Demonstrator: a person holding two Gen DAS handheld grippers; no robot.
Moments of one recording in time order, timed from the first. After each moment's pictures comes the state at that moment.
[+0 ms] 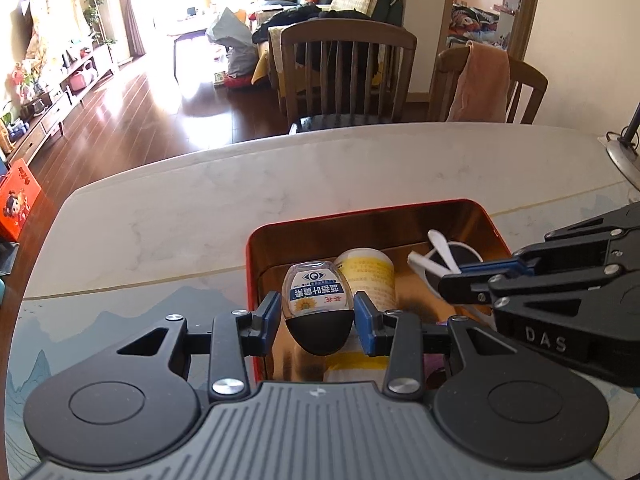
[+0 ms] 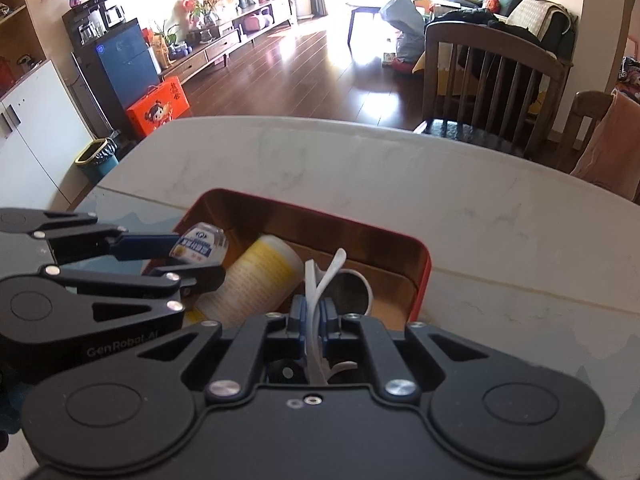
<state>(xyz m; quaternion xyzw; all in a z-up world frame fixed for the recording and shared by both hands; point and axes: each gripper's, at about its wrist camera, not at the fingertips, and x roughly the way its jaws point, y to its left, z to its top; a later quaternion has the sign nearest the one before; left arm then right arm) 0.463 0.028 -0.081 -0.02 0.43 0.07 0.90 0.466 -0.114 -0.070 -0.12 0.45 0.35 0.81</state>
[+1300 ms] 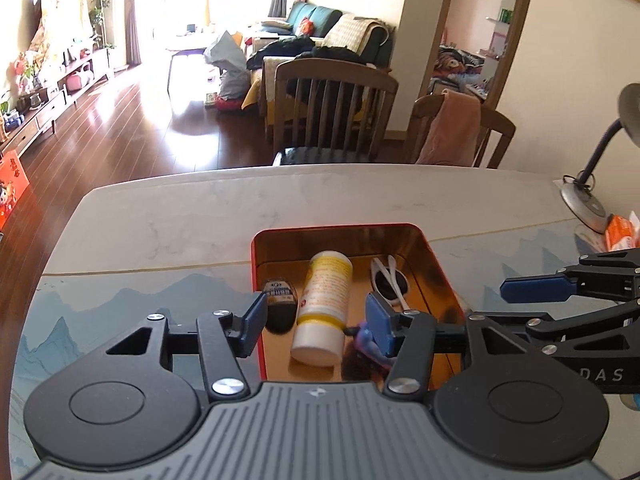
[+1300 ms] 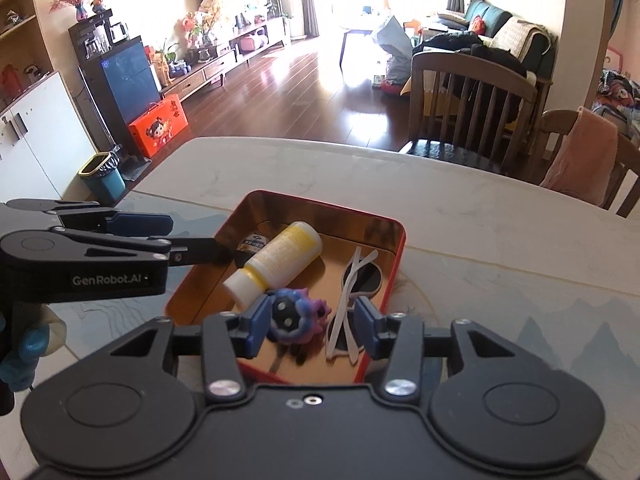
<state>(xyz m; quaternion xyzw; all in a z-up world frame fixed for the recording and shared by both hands) 0.388 0.027 -0.017 -0.07 0.38 0.04 0.92 0.385 -0.154 0.006 -0.12 0.41 0.33 0.84</state>
